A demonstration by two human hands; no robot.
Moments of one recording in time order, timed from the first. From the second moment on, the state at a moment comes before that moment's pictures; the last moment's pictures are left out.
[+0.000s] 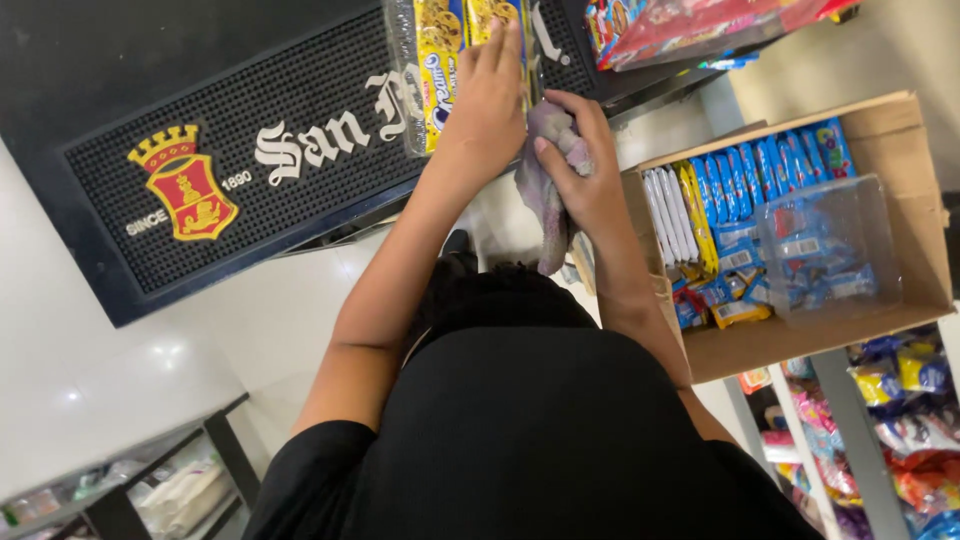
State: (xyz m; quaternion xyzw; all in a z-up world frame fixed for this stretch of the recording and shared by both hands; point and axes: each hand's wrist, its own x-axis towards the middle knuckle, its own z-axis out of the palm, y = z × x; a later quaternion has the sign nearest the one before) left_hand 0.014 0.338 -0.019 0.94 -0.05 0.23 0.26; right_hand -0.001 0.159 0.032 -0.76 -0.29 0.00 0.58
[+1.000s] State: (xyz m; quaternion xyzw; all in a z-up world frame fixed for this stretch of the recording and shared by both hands) left_hand 0.076 -0.001 -0.144 0.77 -0.61 -0.17 -0.10; right_hand -0.110 -0.091 -0.044 -0.72 0.19 -0.36 0.56
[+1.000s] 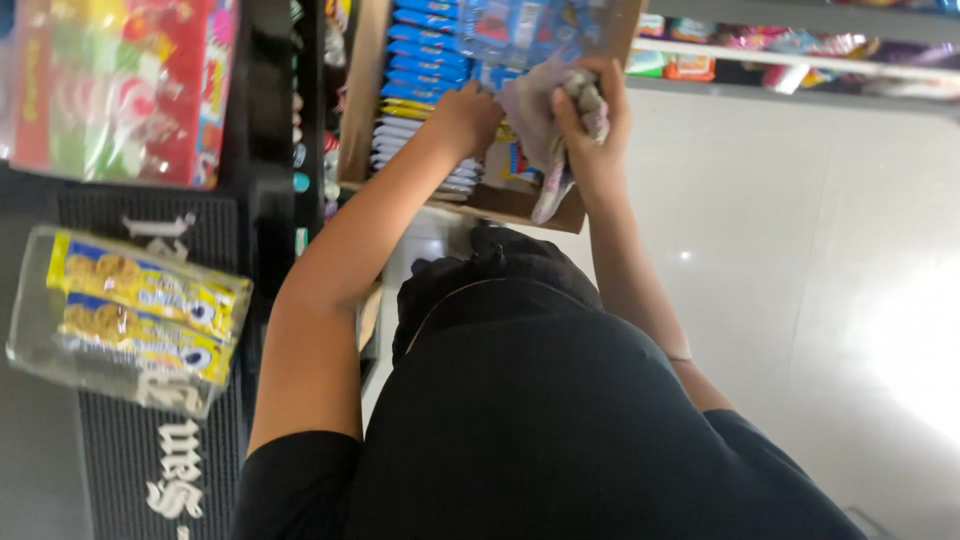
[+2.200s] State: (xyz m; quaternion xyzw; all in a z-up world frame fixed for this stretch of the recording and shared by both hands) left_hand -0.013 -0.016 0.013 0.50 -0.39 -0.24 0.74; right_hand -0.129 -0.032 0.027 -0.66 0.14 -0.48 0.56
